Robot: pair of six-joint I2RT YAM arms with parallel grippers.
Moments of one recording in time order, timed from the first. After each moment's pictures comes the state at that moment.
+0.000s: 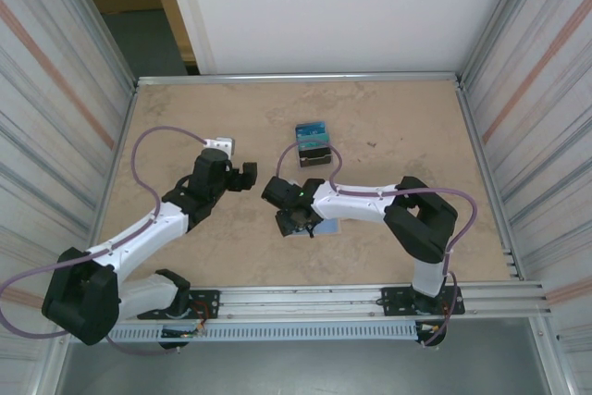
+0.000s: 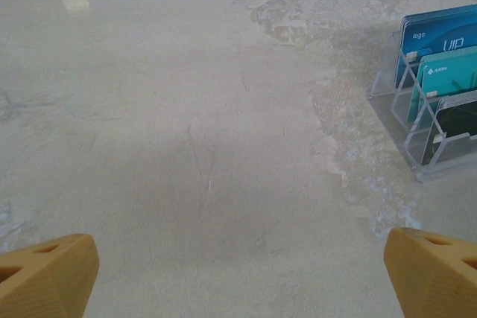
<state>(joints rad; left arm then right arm) -0.50 1.16 0.64 -0.09 -0.26 -0.25 1.06 1.85 1.20 -0.67 0.16 0.63</state>
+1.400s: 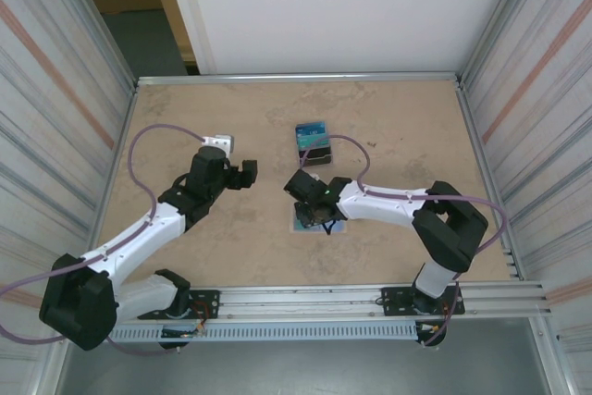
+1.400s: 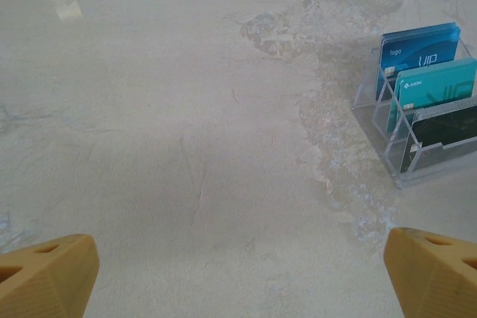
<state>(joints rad) -0.50 1.12 0.67 -0.13 -0.24 -0.25 0.96 1.67 1.02 -0.57 0.17 0.67</state>
